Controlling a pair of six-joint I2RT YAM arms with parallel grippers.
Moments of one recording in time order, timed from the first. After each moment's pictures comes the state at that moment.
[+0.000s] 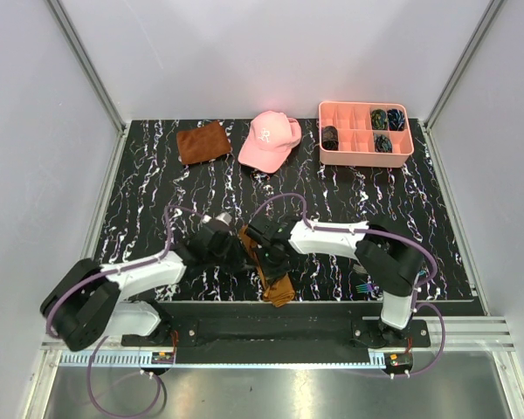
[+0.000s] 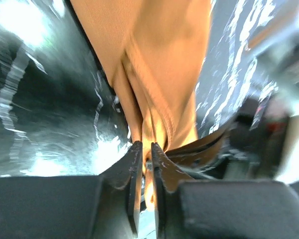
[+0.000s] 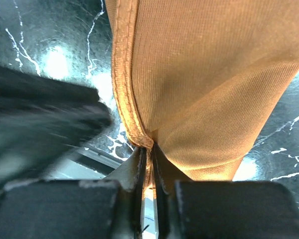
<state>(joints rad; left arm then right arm) -0.74 1.27 0.46 0.00 0.20 -1.07 1.02 1.86 1.18 -0.63 -0.15 0.66</state>
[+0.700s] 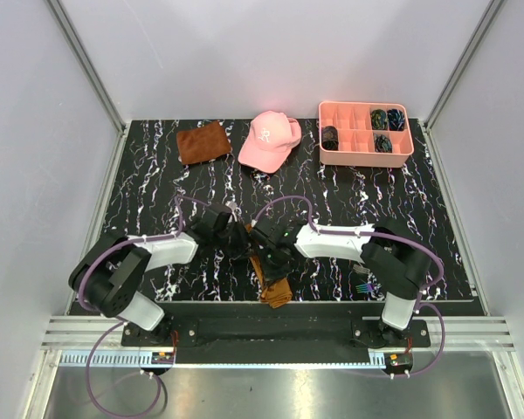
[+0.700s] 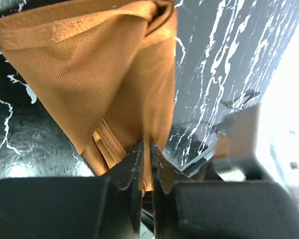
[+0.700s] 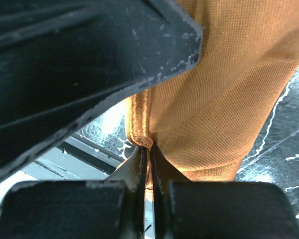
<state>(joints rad) -0.59 1.49 0.58 0.12 0.38 -1.06 1.02 1.81 1.09 -0.51 -0.18 0.71</state>
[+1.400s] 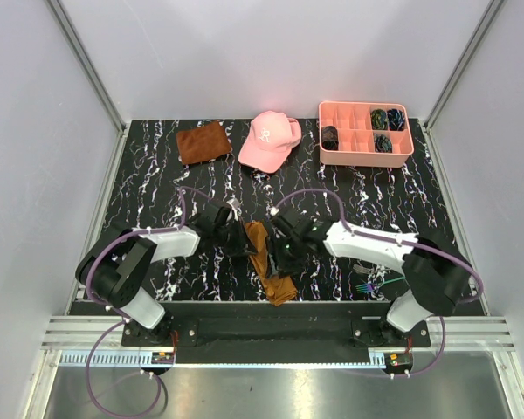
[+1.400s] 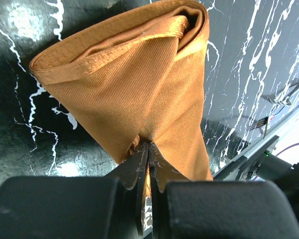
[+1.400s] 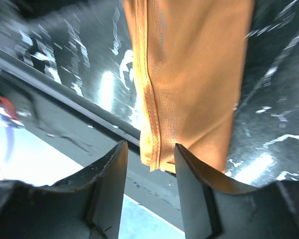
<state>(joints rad) -0.55 1.57 0.63 0.04 0.38 -0.83 0.95 1.60 0.97 -0.50 -0.25 0.75</state>
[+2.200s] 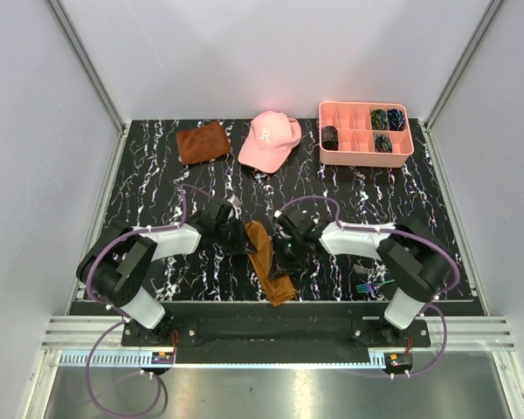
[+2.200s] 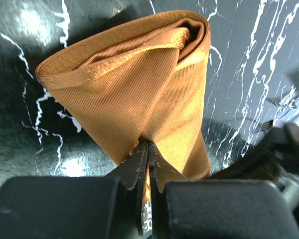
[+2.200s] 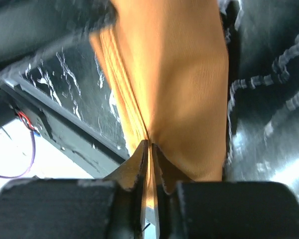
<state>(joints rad) -0.55 1.58 0.65 0.01 0.36 -0.81 0.84 1.72 0.88 -0.23 -0.42 0.80</state>
